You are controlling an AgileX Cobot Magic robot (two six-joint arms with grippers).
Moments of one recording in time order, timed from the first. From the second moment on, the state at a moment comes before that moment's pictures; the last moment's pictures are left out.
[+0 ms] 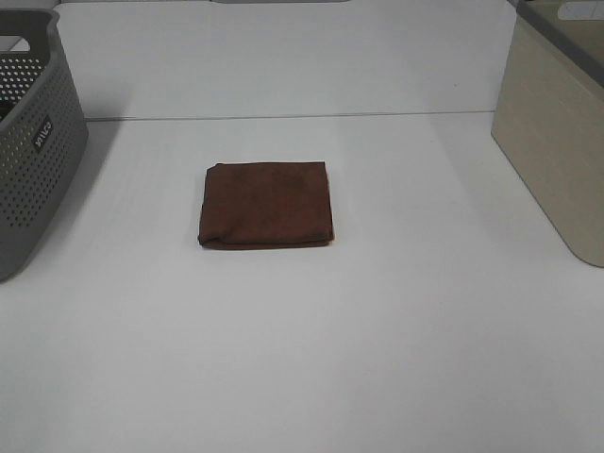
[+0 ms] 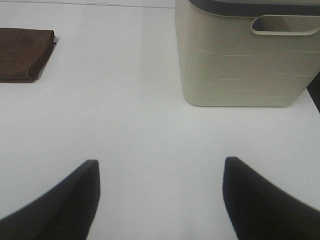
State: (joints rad) left arm 0.01 0.00 -0.50 -0.03 1.05 0.03; right arm 0.01 -0.01 -0.50 0.06 1.07 -0.09
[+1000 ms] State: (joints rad) left arm 0.01 0.00 -0.50 -0.03 1.05 0.03; right arm 0.01 -0.01 -0.50 0.06 1.07 -0.09
